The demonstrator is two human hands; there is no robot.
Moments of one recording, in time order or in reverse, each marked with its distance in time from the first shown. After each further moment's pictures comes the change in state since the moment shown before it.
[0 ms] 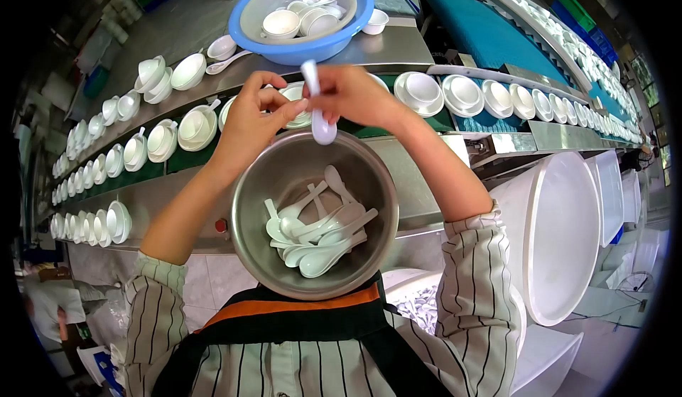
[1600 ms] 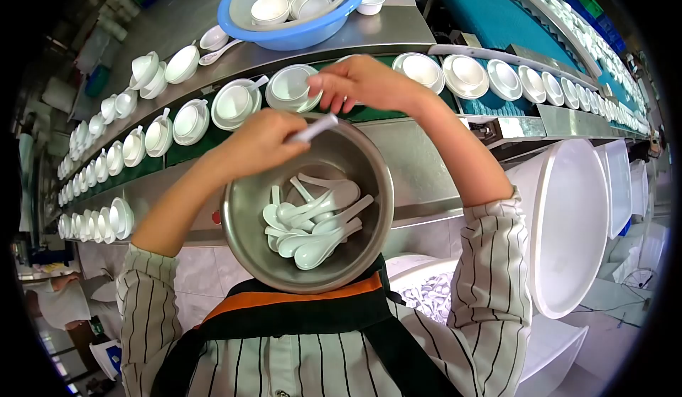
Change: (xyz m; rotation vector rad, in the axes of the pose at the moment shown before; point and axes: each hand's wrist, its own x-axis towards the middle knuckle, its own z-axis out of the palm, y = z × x) left_hand -0.006 -0.005 0.015 0.680 -0.501 0.155; right_hand -0.025 0.016 -0.024 -0.053 -0.131 0.120
